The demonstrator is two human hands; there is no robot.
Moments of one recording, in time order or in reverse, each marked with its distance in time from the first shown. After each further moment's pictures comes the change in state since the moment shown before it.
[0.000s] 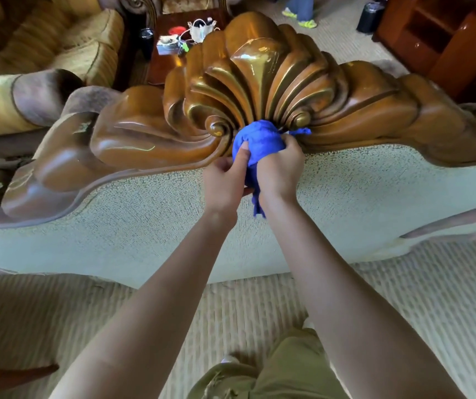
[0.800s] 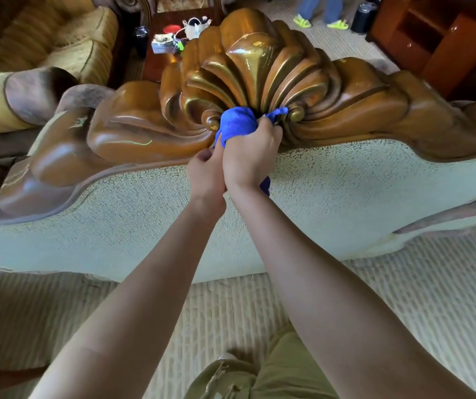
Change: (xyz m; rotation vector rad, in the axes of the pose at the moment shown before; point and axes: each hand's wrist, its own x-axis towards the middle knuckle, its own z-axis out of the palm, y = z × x) left_hand 0.003 0.012 -0.015 -0.076 0.082 -0.088; right_hand -0.012 -0.008 0.026 -0.201 0.115 -0.170
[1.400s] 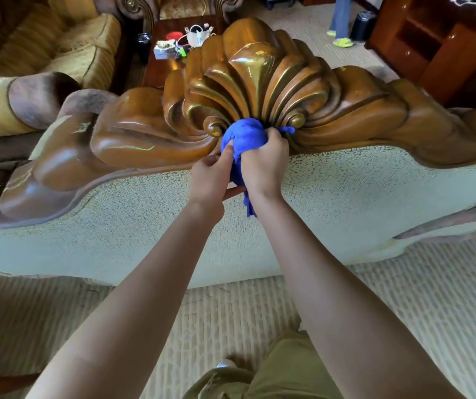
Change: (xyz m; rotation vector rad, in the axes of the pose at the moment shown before) left_hand 0.001 0.002 0.002 0.083 -0.119 -0.040; right_hand 0.016 0.016 -0.015 -0.093 -0.120 -0.033
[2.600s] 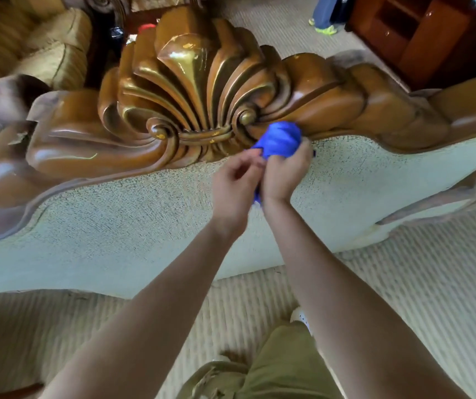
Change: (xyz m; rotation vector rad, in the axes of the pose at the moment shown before) left_hand -0.002 -0.056 0.083 -0.067 -0.254 0.301; right_hand 0.050 0.064 -0.046 0.294 0.397 -0.107
